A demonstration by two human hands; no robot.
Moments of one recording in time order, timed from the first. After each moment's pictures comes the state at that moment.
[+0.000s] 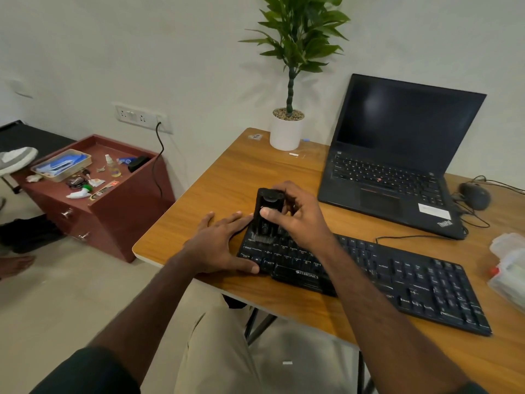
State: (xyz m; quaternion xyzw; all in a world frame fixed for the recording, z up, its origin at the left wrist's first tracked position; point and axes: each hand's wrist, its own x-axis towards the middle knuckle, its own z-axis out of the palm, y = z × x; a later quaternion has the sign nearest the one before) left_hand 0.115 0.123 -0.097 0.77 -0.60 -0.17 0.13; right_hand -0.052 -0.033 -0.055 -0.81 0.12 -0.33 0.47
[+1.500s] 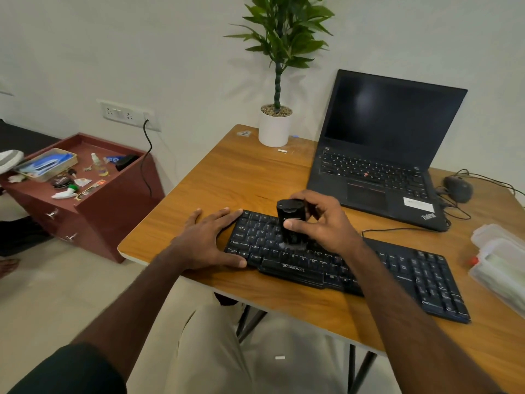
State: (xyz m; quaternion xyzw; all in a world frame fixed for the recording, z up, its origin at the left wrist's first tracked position) left_hand 0.119 0.121 -0.102 0.78 -0.59 -0.18 0.14; right_hand -0.112 -0.069 -0.057 -0.84 0.11 -0.29 0.45
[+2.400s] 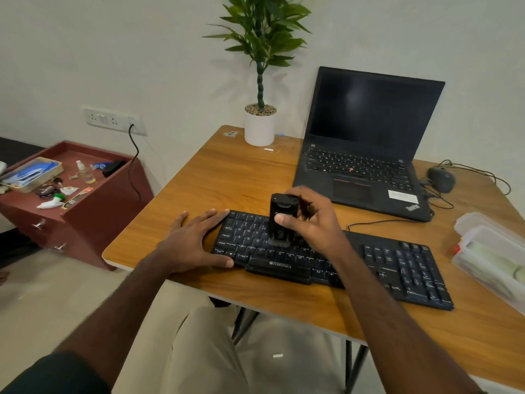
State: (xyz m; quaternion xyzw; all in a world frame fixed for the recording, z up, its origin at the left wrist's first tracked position) left_hand 0.114 0.120 -0.099 0.78 -0.58 -0.17 0.14; right_hand -0.124 -0.061 -0.061 -0.77 0.12 -0.36 0.51
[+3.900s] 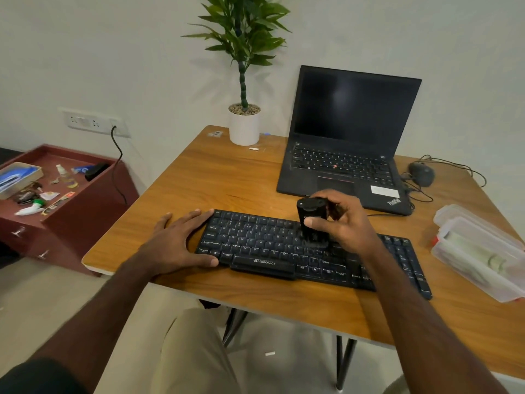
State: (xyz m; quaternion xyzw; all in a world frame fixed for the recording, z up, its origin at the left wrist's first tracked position) left_hand 0.120 0.118 -0.107 0.78 -0.59 -0.16 0.16; right_hand -0.196 -0.099 -0.052 -0.80 0.14 -0.35 0.47
